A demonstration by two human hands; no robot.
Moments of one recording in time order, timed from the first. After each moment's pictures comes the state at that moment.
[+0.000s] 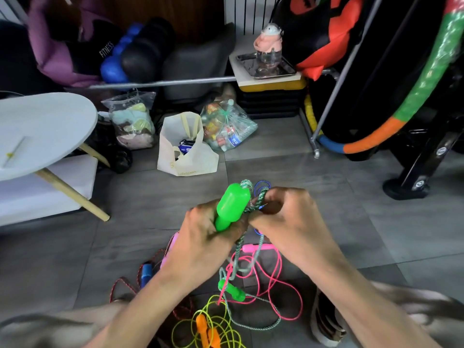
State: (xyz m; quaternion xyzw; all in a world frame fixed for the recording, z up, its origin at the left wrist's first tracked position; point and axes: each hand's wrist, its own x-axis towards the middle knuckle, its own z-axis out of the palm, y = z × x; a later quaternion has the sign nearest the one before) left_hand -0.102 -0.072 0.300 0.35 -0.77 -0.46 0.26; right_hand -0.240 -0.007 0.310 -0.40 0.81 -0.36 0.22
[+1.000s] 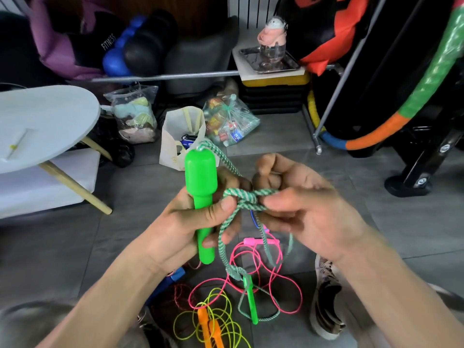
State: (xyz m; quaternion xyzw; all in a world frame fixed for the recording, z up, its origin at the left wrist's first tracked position) left_hand -0.082 -0.092 0.316 0.12 -0.51 -0.83 0.22; right_hand -0.256 -0.001 0.339 -0.35 0.34 -0.59 0.64
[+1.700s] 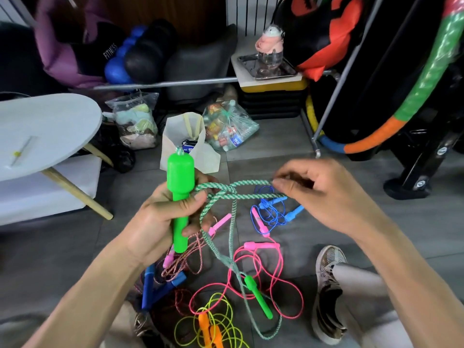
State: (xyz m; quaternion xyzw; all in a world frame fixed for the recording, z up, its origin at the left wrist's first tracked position) left_hand -0.065 -0.112 0.315 0.24 -0.50 -0.79 0.27; right_hand -0.298 0.002 0.341 -0.58 0.72 -0.33 0.19
